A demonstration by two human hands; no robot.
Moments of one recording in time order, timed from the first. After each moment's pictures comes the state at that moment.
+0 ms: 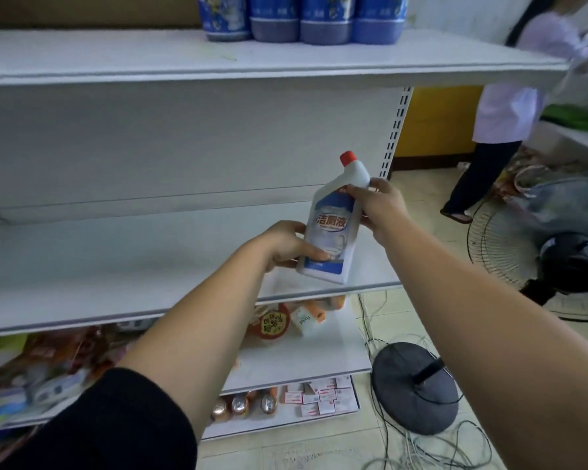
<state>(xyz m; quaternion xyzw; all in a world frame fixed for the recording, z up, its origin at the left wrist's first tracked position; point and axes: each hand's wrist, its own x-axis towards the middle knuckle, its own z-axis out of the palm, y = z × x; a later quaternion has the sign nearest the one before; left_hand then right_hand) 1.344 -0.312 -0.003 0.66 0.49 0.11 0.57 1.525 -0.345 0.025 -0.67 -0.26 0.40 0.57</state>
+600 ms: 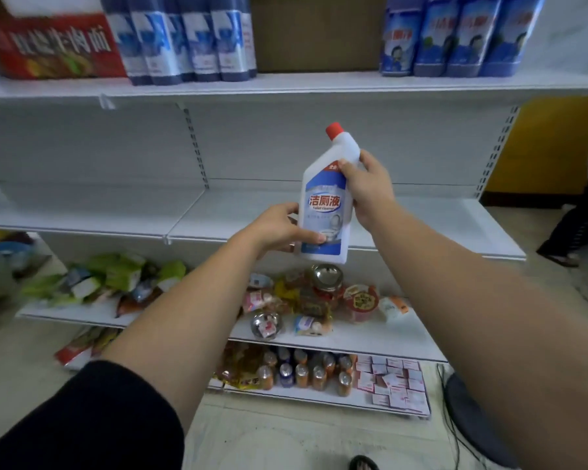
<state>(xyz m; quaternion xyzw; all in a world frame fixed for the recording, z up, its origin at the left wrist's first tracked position) 1.051 -0.485 0.062 0.66 0.52 0.27 0.47 1.223 -0.461 0.086 -0.51 -0.43 0.42 0.62</state>
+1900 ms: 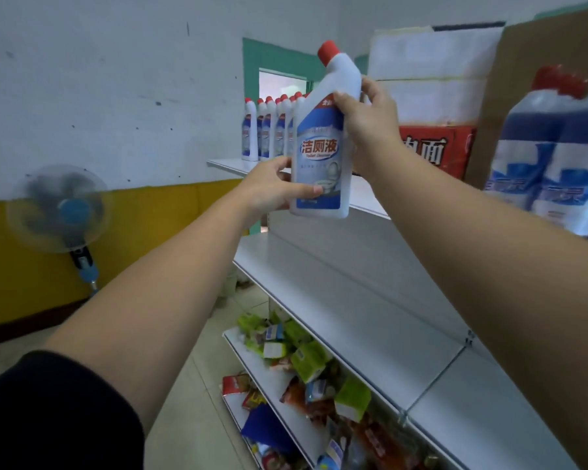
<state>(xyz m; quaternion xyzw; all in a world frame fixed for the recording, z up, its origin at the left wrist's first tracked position) 0.548 -0.352 0.237 0.50 0.62 0.57 0.17 0.666 -0.255 0.314 -0.12 -0.61 0.56 0.55</state>
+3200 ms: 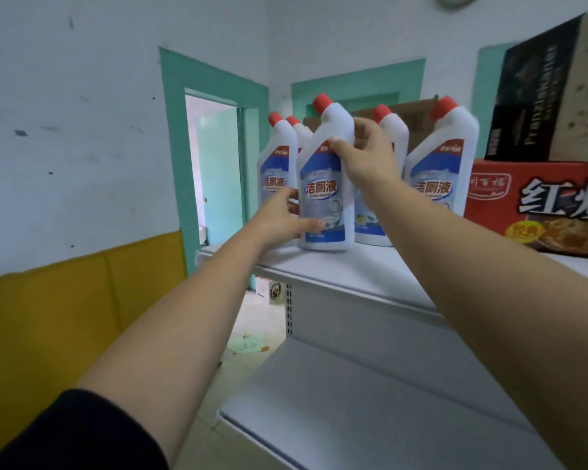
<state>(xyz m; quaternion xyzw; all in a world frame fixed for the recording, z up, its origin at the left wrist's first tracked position) 0.023 -0.035 0.250 0.62 0.57 0.51 0.20 0.170 0.007 0.318 -0.31 -0.66 0.30 0.61</state>
